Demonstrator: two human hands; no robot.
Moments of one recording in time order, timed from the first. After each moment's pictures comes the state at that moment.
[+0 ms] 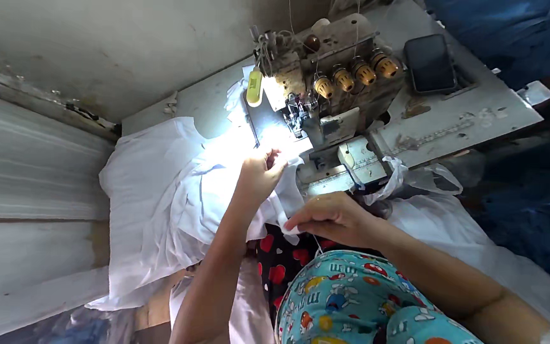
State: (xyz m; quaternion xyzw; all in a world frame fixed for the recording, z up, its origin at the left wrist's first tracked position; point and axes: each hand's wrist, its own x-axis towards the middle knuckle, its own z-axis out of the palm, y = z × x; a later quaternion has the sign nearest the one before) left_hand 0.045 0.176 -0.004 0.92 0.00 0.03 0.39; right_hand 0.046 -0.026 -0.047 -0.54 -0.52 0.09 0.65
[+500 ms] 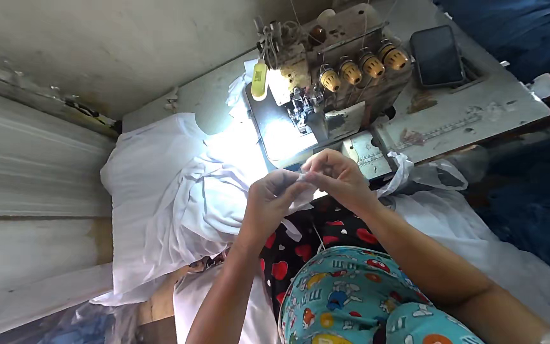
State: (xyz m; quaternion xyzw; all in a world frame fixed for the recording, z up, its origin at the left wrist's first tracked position) left_hand -0.004 0.157 -0.009 0.79 -0.01 0.05 0.61; right_hand 0.066 -0.010 -0.065 -0.59 -0.24 0.11 0.77
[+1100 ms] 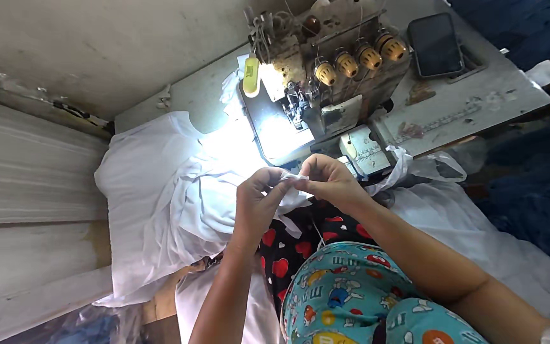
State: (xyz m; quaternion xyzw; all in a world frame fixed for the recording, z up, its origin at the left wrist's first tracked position) left_hand -0.005 0.169 -0.018 0.82 0.00 0.11 0.56; right_hand 0.059 -0.005 -0.062 -0.54 -0.19 0.23 0.79
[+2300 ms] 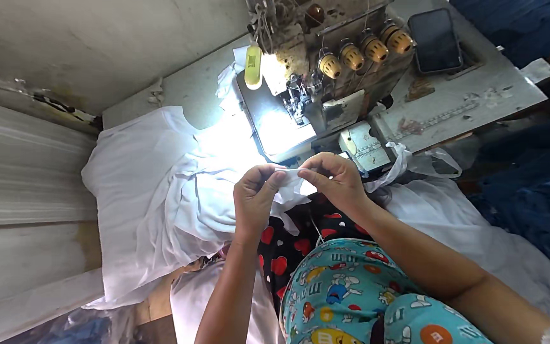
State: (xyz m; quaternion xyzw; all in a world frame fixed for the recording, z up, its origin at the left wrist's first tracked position) left_hand -0.006 0.167 -0.033 0.73 0.05 0.15 0.67; right_hand 0.055 0.000 -0.076 -0.65 -0.26 0.00 0.72
